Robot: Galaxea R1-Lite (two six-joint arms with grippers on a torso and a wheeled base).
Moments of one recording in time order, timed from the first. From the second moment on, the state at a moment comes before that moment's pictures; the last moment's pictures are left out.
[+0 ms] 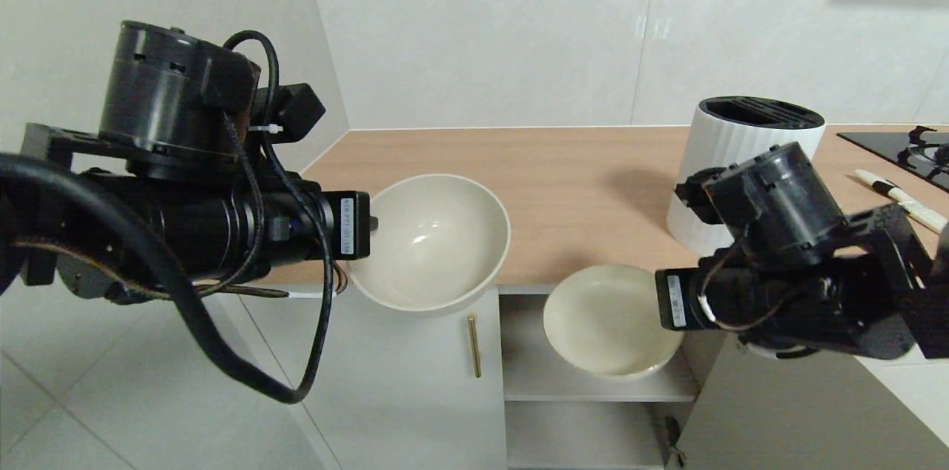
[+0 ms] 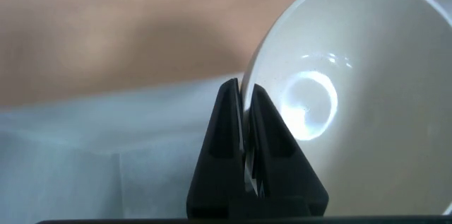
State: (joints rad) left arm -0.55 1.54 -1.16 0.17 0.21 -0.29; right arm 0.71 1.62 -1.05 0.16 -0.40 0.42
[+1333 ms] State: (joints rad) left arm -0.63 1.48 -1.05 0.17 0.22 -0.30; right arm 0.85 1.68 -0.76 0.02 -0.47 0.53
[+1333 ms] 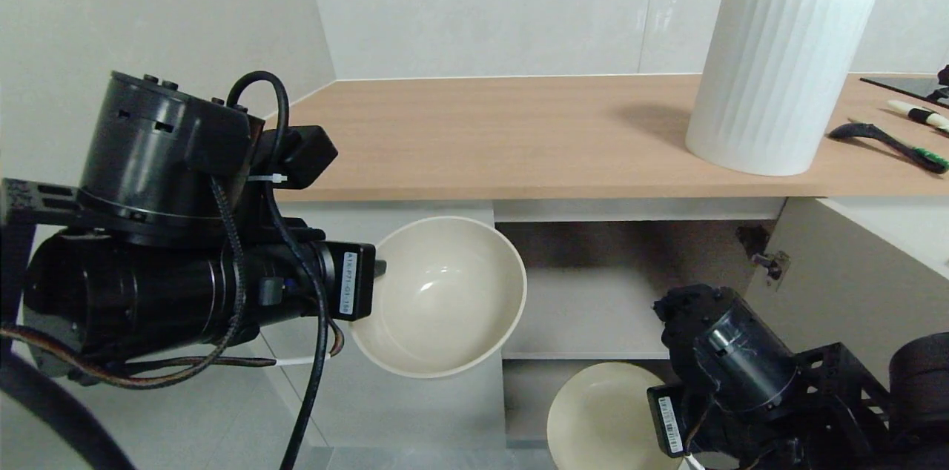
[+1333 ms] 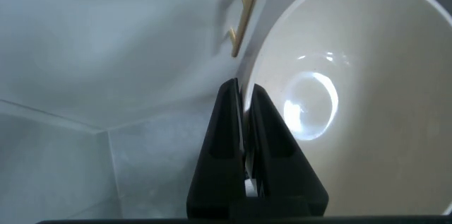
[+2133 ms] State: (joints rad) left arm -0.67 1.46 -1.03 0.17 0.21 -0.30; right arm 0.74 1.92 -0.77 -0.35 -0.42 0.50
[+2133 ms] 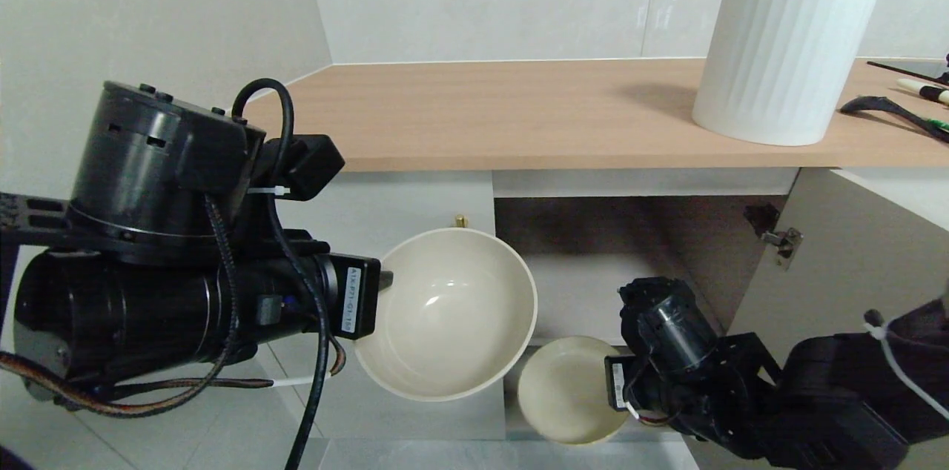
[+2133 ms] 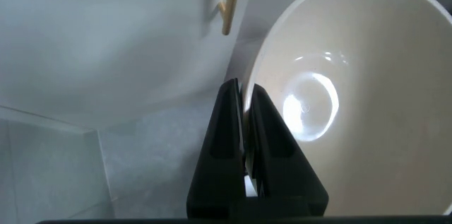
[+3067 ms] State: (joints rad) left arm -0.68 1.46 -1.03 0.17 0.21 -0.30; right arm 0.46 2.33 -1.12 -0.52 -0.44 0.50
